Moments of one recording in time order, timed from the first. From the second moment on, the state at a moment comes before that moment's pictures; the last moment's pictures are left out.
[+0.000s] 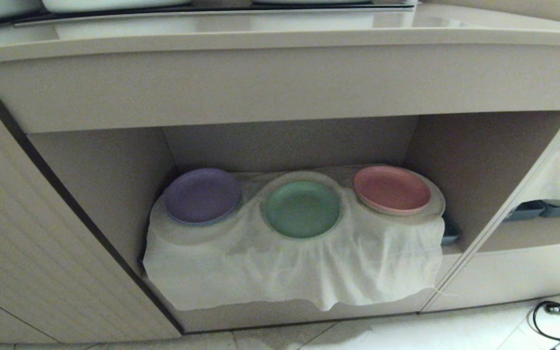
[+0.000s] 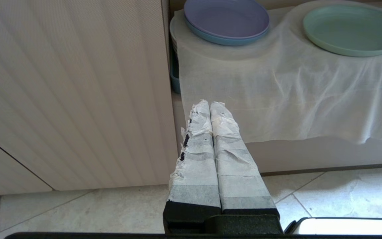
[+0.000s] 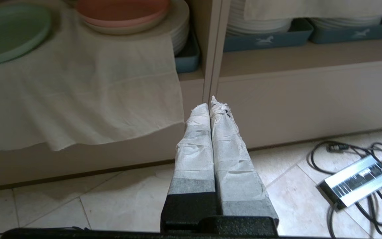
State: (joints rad) left arm 0.00 0.00 0.00 0.02 -0.01 -0.01; right arm -0.03 0.22 -0.02 -0.13 -0.09 0.00
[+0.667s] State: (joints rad) left arm 0.00 0.00 0.00 0.02 -0.01 -0.01; right arm -0.01 0.00 0.00 0.00 -0.04 -0.03
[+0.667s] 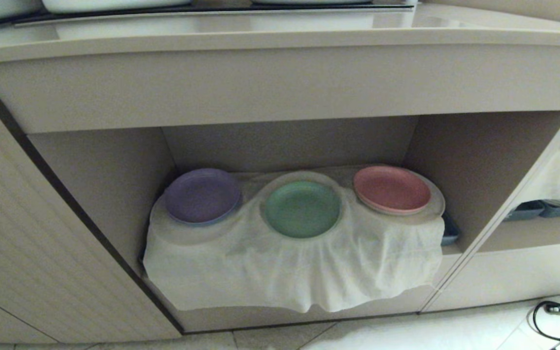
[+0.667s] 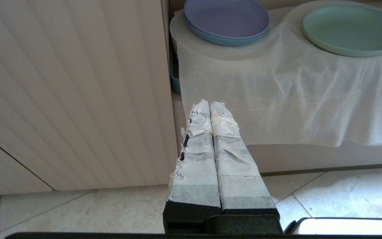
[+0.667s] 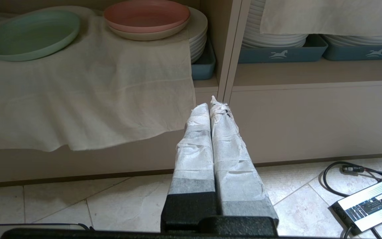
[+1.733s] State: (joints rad) left arm 0.00 0.00 0.00 0.02 -0.01 -0.01; right arm -0.01 0.00 0.00 -0.01 -0.04 -0.02
